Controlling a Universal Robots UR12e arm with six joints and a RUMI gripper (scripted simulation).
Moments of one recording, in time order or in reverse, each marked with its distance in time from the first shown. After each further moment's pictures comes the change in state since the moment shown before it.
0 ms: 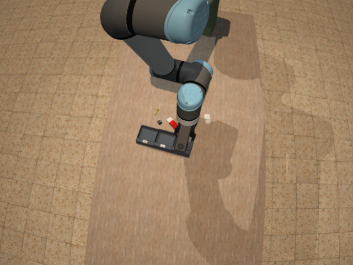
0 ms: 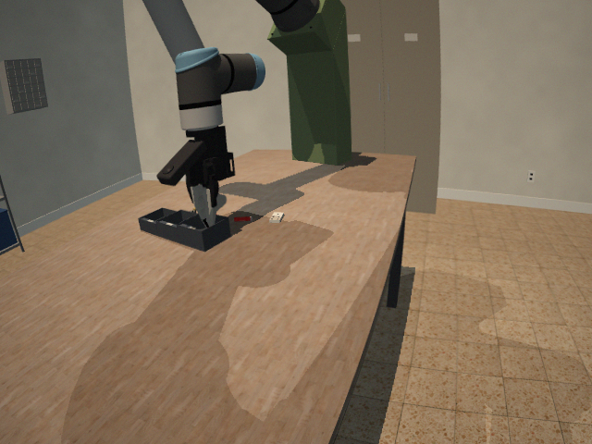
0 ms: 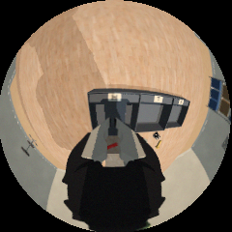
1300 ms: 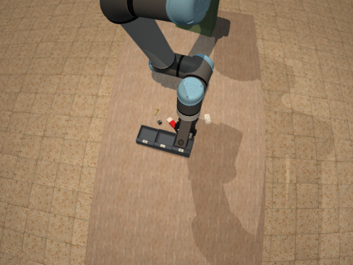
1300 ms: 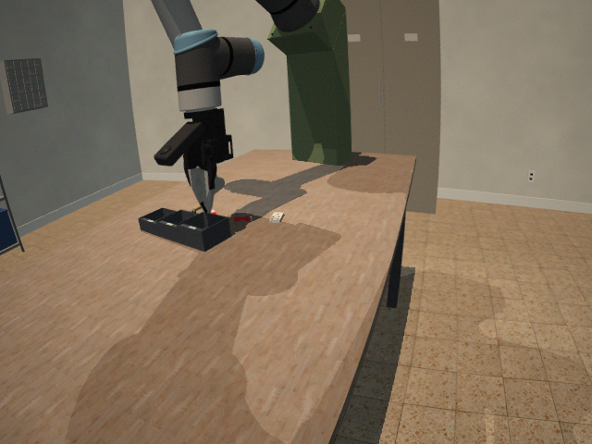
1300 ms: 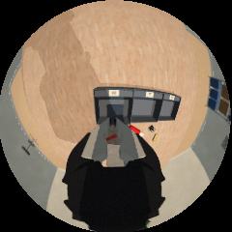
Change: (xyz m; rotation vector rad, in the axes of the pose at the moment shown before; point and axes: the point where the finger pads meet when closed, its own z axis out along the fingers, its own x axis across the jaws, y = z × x) arm 0.000 0.000 -0.039 0.000 0.000 0.000
